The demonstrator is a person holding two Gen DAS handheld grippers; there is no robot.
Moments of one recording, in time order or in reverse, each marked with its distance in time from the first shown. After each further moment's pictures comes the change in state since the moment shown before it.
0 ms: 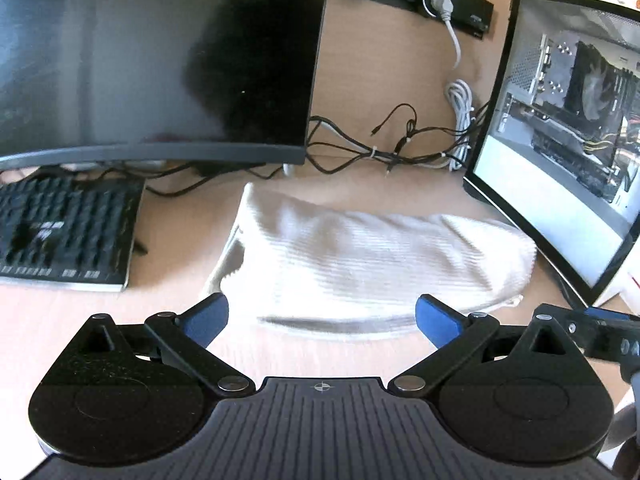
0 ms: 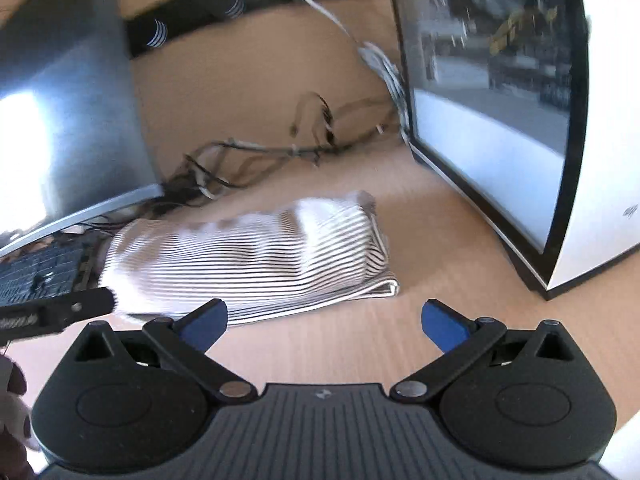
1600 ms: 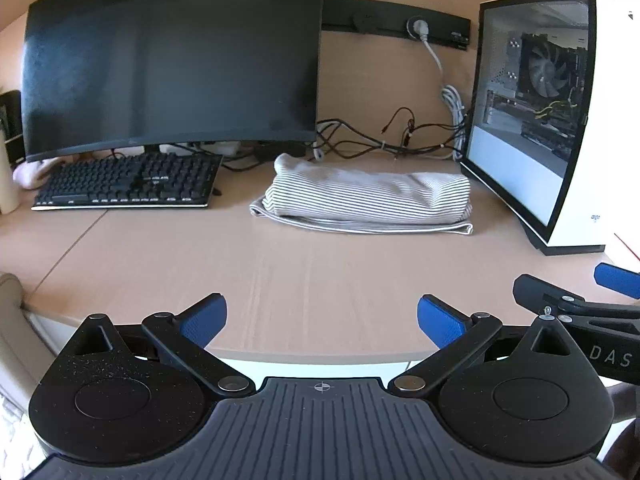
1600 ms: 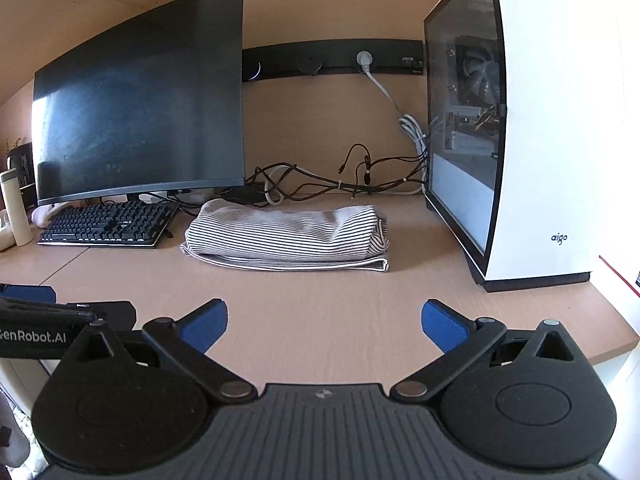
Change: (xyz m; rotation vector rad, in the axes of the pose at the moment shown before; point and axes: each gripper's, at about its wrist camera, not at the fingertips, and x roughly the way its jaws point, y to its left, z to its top) left arm -0.168 -0.098 -0.098 -0.005 -0.080 0.215; right arm -0.150 -0.025 -0.060 -0.170 -0.130 0.107
